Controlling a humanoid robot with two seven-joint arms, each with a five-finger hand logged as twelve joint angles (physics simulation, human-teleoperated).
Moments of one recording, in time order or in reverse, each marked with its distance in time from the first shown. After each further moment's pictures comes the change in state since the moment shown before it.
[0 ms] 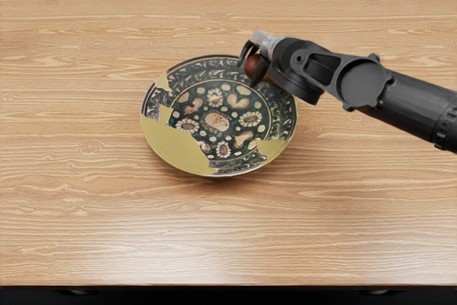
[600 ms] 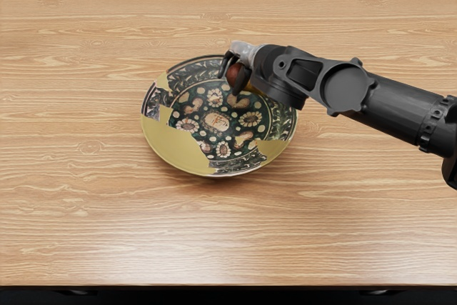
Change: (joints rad) left arm 0.000 0.000 0.000 0.001 0.000 0.000 0.000; right arm 0.004 0.047 0.005 0.003 -0.005 0.044 -0.002
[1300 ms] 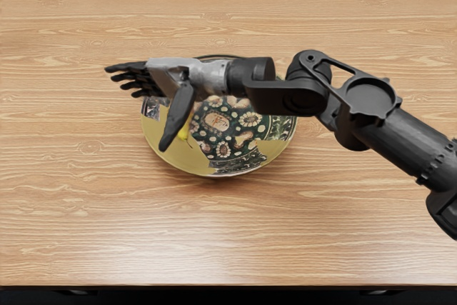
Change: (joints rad) left arm 0.011 0.000 0.000 0.000 0.000 0.000 0.001; right arm -0.257 0.000 0.542 0.108 0.134 0.634 0.366
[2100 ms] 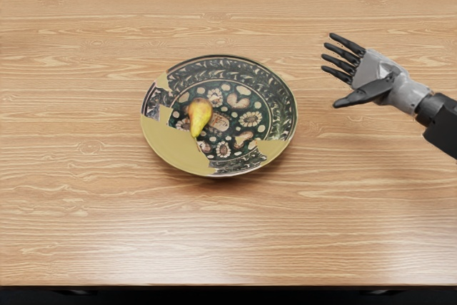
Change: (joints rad) left arm 0.001 0.000 -0.012 0.001 -0.004 0.000 0.003; right arm -0.509 -0.503 0.391 0.000 0.250 0.029 0.150
